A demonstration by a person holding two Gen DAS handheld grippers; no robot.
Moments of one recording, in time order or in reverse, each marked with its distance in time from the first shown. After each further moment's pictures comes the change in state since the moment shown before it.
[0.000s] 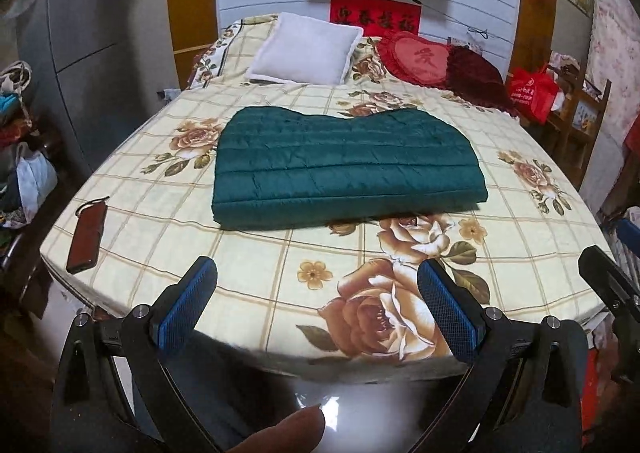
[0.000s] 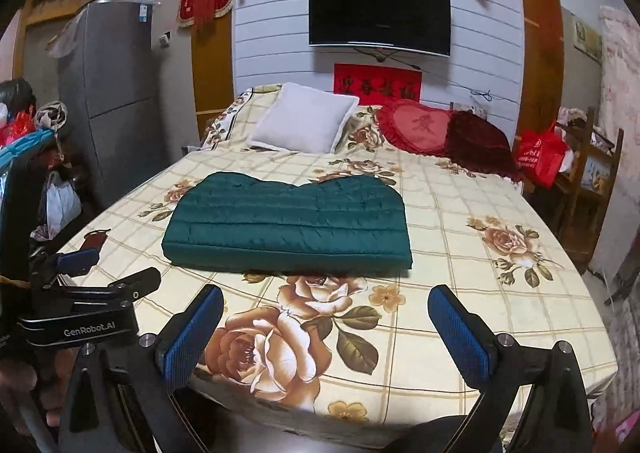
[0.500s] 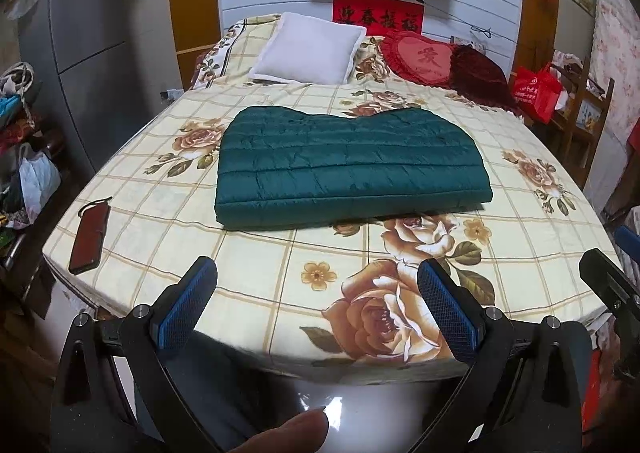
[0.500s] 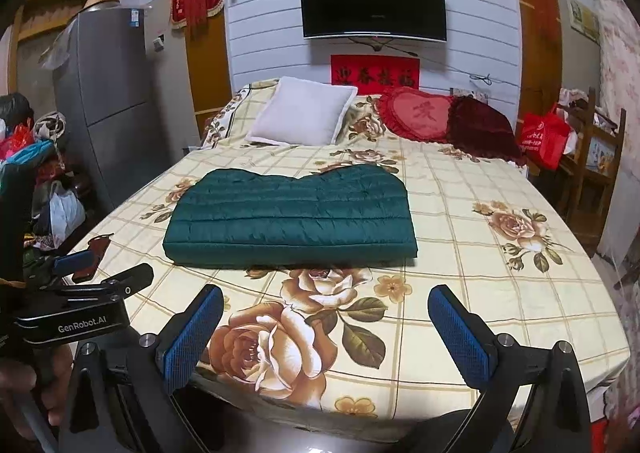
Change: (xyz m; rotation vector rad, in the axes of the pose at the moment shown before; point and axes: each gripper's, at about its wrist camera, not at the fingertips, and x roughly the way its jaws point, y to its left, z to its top) left arm 0.004 0.001 0.001 0.002 0.005 0.011; right arm 0.009 -0.009 -0.004 0.039 0.020 0.031
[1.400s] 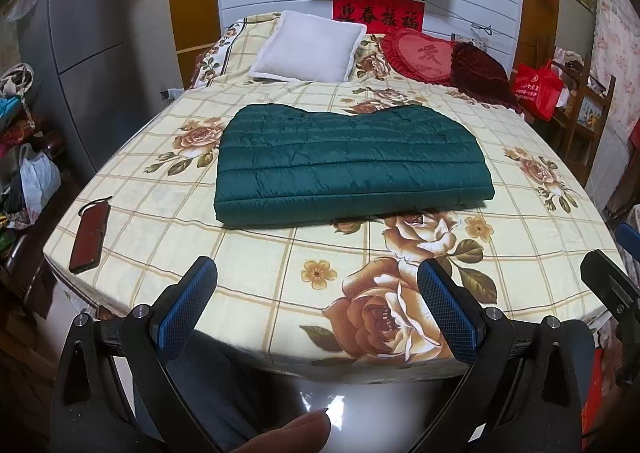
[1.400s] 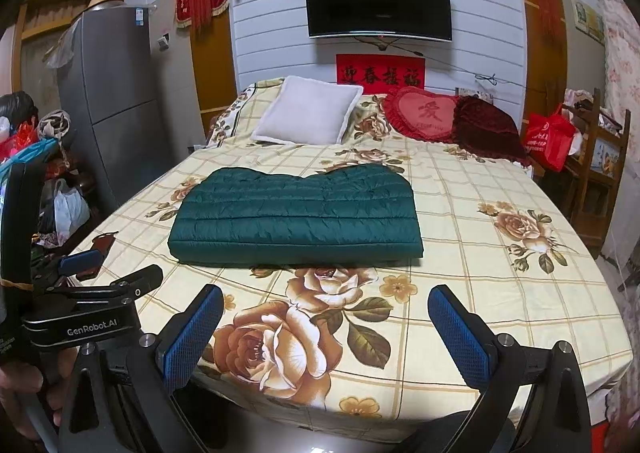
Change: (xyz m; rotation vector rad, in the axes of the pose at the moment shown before) left arm 0.003 -0.001 -0.001 0.006 0.006 0.006; right arm 0.001 0.002 0.001 -0.007 0.003 0.015
